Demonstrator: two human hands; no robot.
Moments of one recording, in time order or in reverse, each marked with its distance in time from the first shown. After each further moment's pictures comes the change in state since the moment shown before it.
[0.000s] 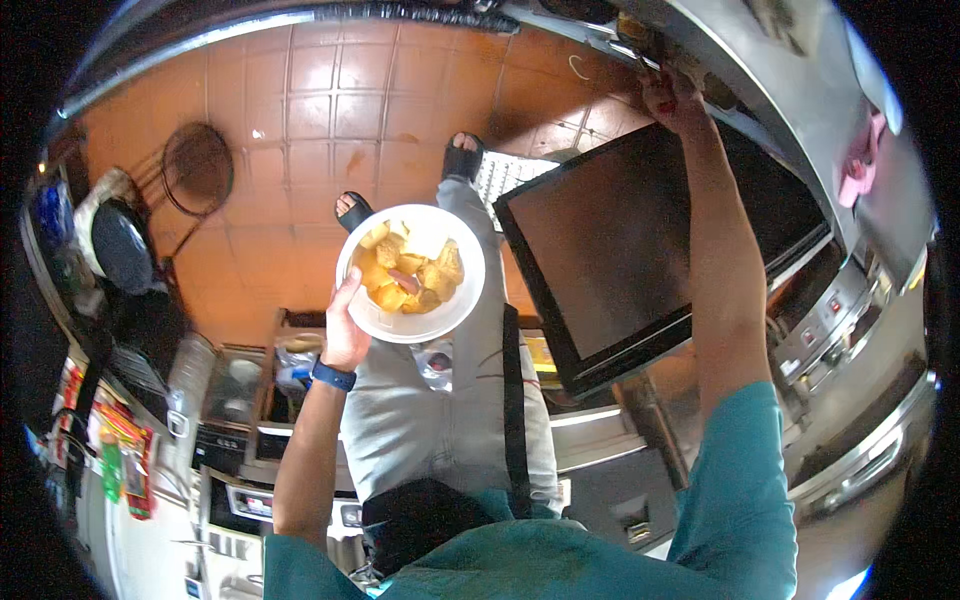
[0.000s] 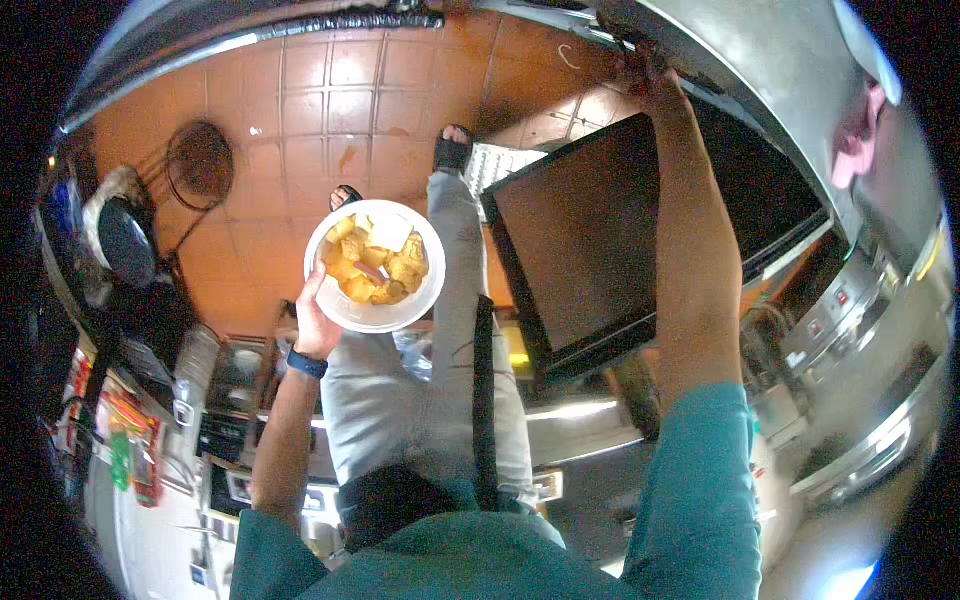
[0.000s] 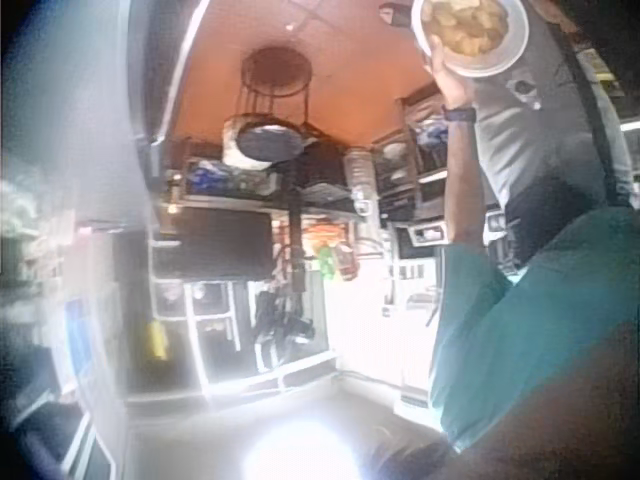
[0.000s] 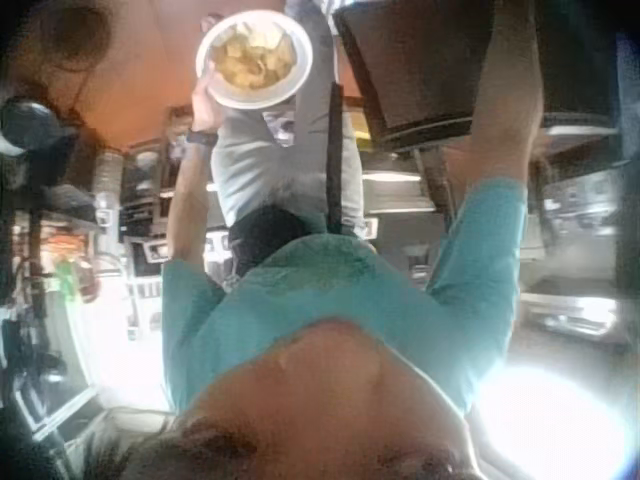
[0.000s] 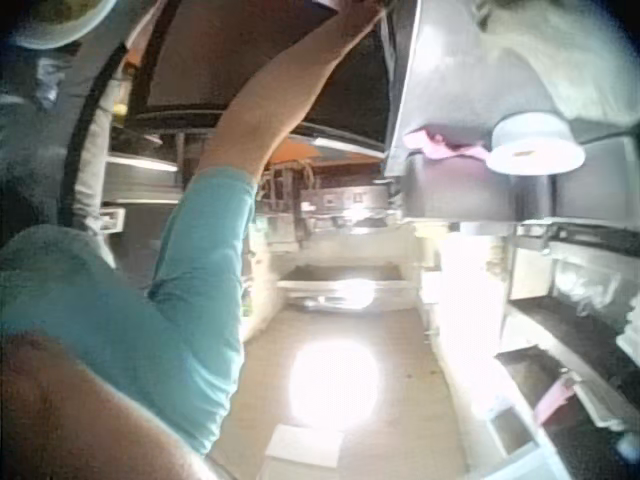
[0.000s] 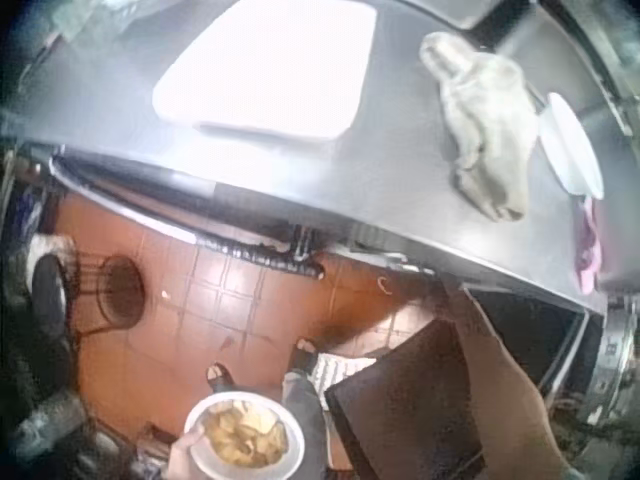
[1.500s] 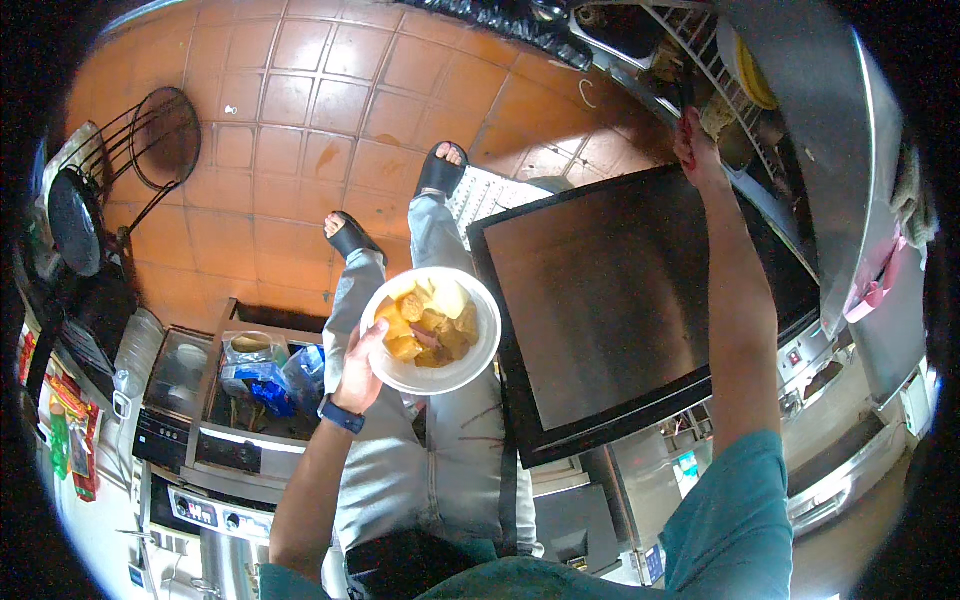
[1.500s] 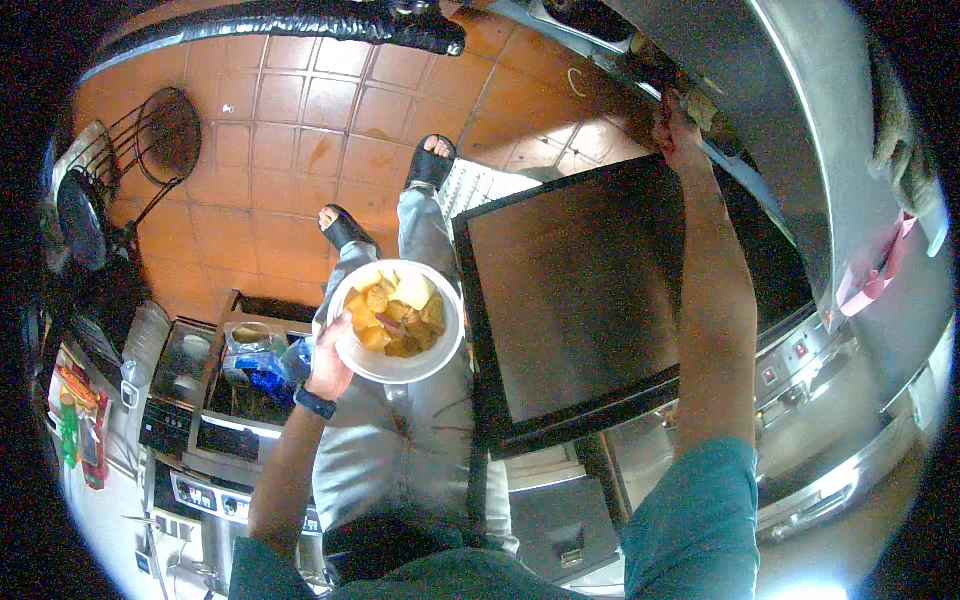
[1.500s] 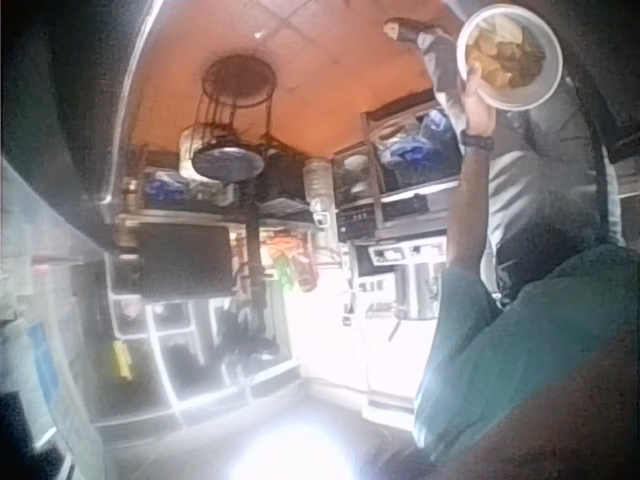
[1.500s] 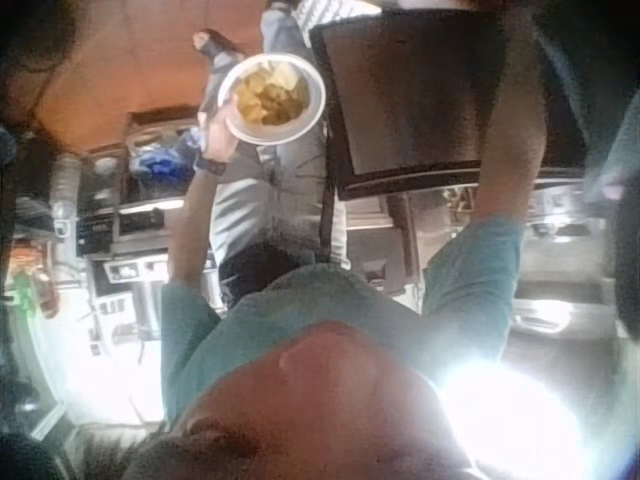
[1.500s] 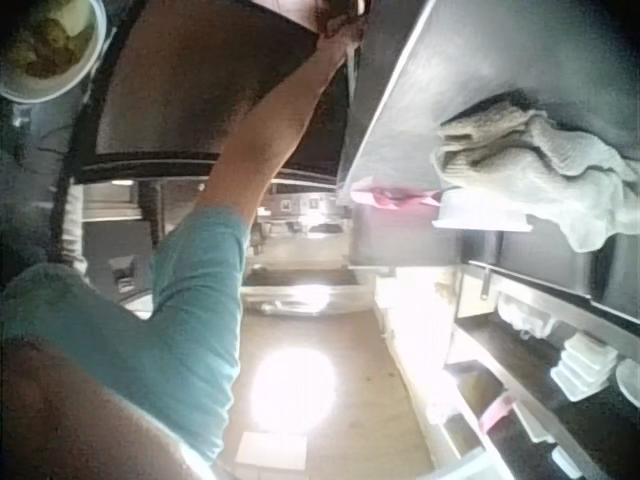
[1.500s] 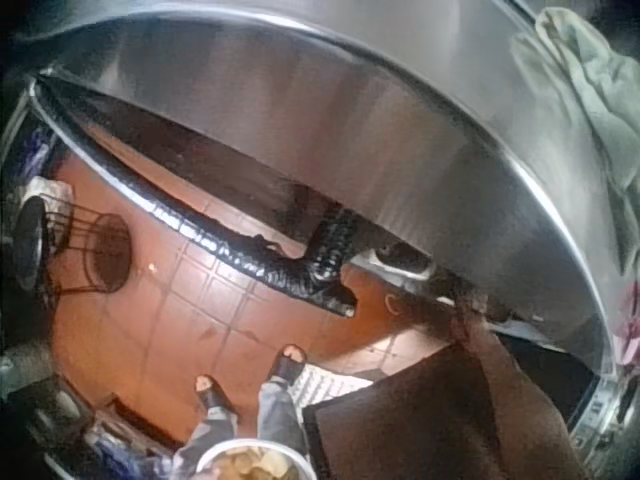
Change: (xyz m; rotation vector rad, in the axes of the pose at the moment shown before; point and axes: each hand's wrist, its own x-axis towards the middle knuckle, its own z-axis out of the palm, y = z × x) left_hand 0.012 -0.082 -0.016 -0.119 0.017 -0.129; right_hand 0.025 -0.006 -0.010 -0.570 0.331 -0.036
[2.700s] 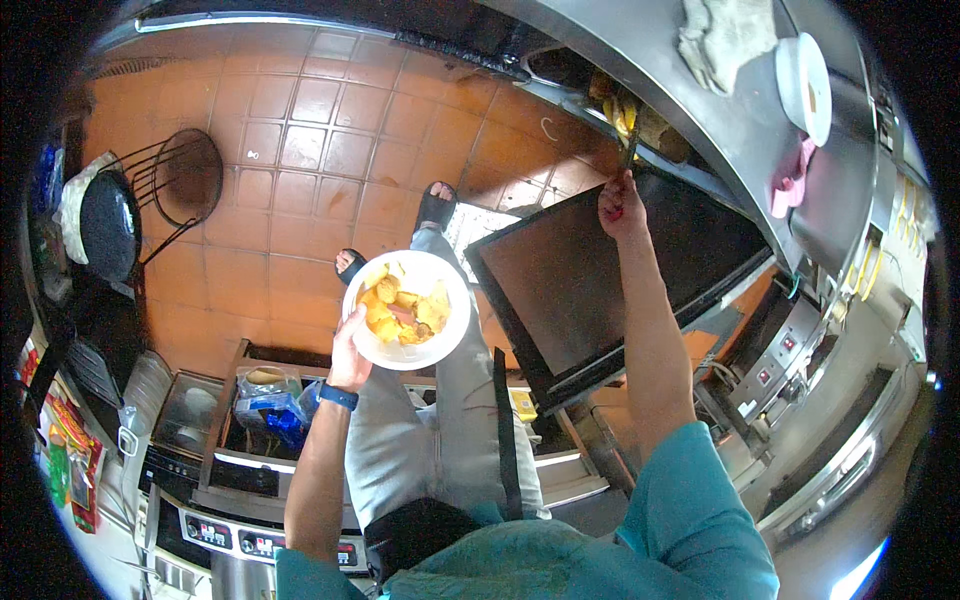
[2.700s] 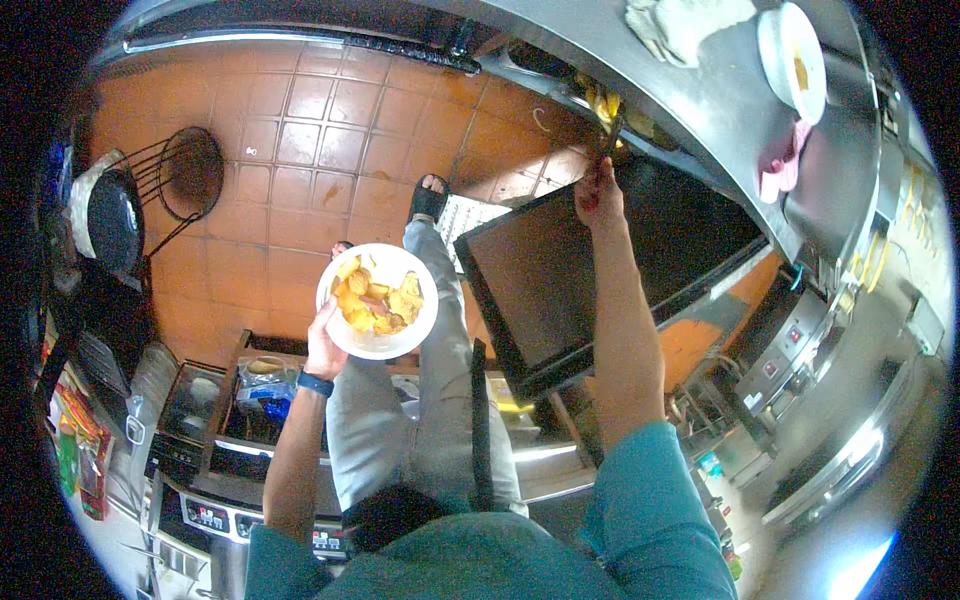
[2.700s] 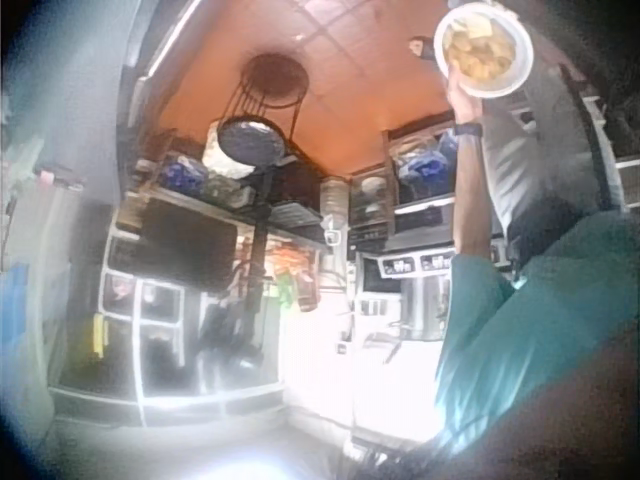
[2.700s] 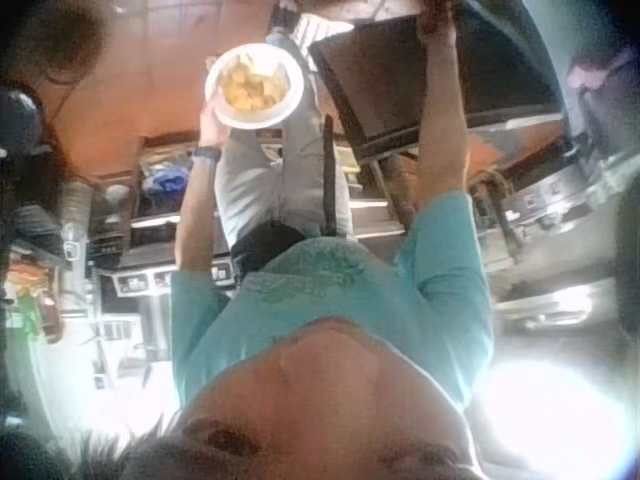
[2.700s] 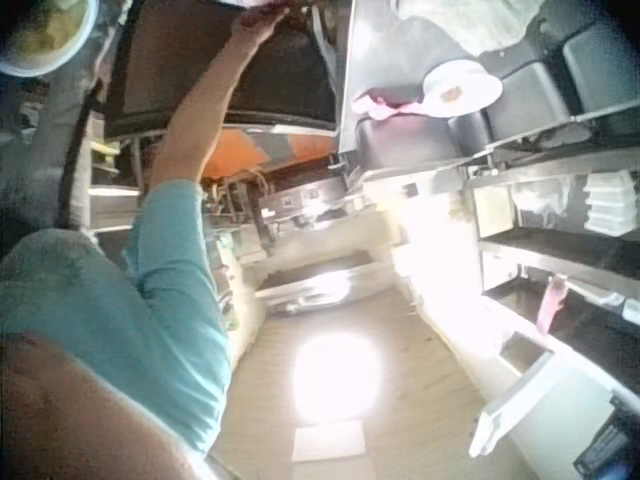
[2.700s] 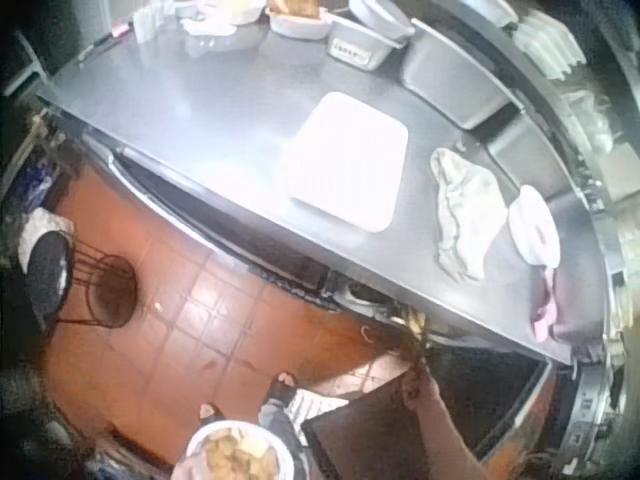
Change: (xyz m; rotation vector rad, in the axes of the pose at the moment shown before) left_hand -0.031 0.032 -0.023 -0.050 -0.128 0.158; right_hand -0.165 0.053 0.056 0.917 -0.067 0.057
